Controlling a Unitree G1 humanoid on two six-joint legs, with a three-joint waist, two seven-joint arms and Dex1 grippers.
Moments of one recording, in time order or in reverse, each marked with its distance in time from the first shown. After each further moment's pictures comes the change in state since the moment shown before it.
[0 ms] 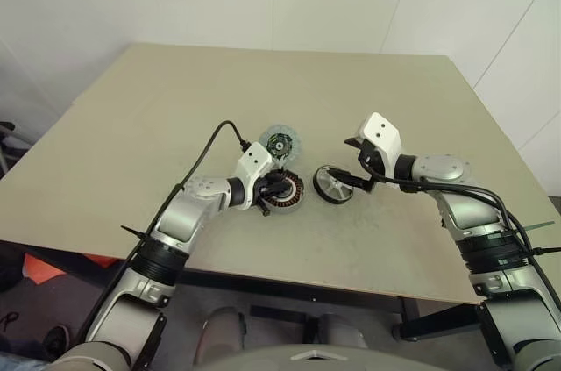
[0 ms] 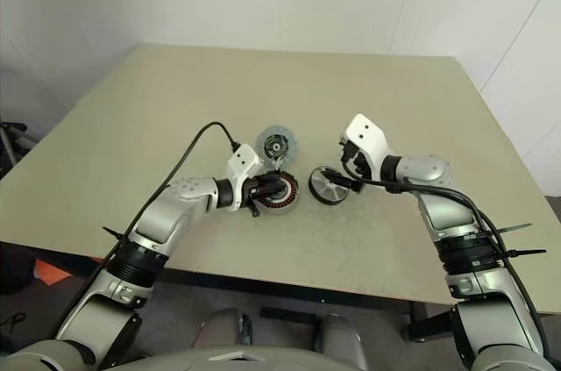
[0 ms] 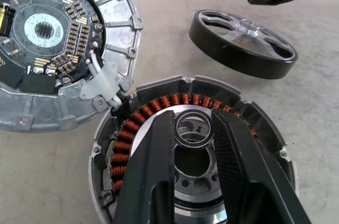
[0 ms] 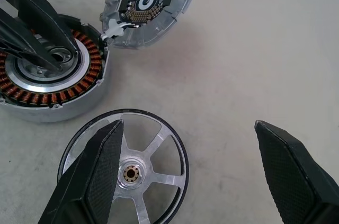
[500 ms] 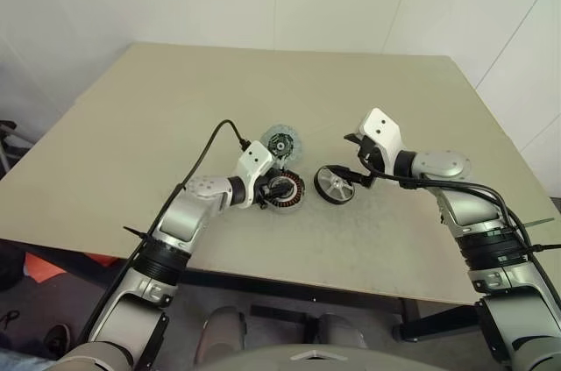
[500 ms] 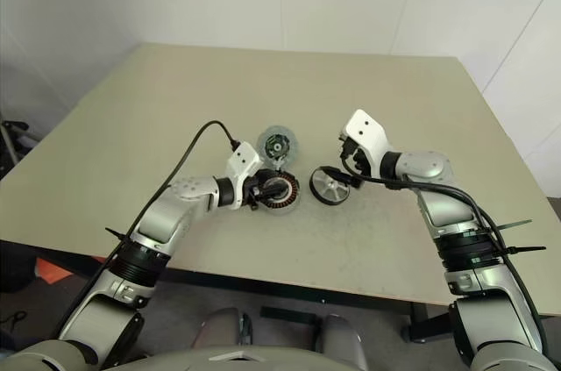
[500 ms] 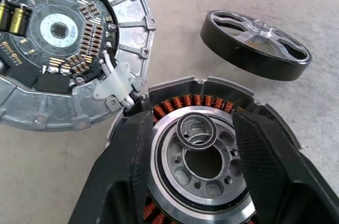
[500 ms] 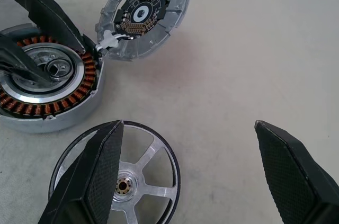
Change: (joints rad) left arm 0.000 -0.011 0.020 0.001 0.003 -0.014 0.016; right arm -0.020 0.001 0.000 0.004 0.000 -0.010 -0.009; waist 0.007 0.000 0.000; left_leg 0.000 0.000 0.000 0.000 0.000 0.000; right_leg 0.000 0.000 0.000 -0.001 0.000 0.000
